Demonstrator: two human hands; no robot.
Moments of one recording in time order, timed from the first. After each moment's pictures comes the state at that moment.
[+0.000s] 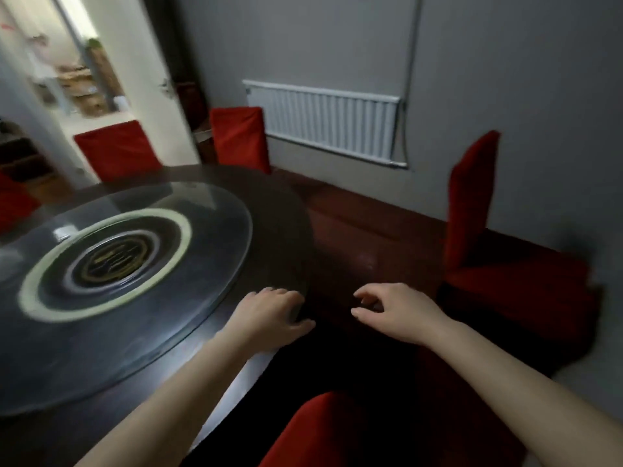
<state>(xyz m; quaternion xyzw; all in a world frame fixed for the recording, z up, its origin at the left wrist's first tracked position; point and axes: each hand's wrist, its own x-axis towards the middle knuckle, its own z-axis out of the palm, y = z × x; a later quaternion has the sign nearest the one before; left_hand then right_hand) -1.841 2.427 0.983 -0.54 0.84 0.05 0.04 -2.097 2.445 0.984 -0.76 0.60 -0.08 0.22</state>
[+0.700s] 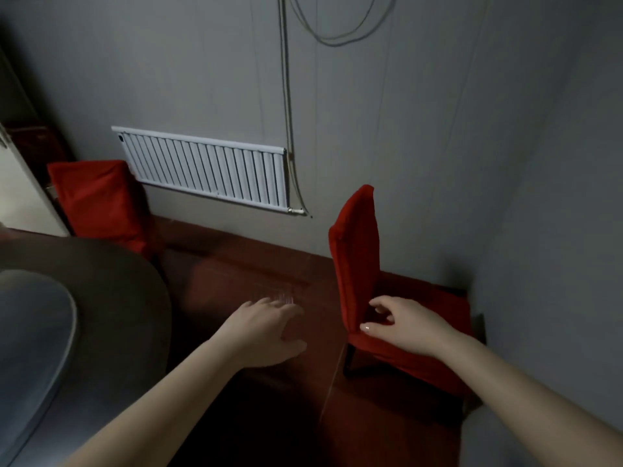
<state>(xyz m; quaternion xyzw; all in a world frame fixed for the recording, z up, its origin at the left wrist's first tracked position) -2.151 2.195 0.995 -0.39 0.92 0.06 0.02 -2.430 2.281 0.986 -0.62 0.74 -0.12 0.22</state>
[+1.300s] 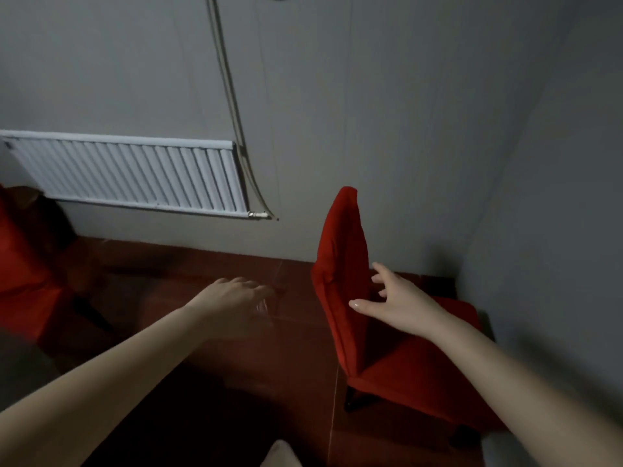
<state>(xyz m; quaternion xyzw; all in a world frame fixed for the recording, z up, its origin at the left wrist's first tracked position) -2.259 1.845 0.970 -0.28 0.95 -0.03 0.09 -2.527 2.012 0.951 -0.50 0.80 -0.23 0.24</state>
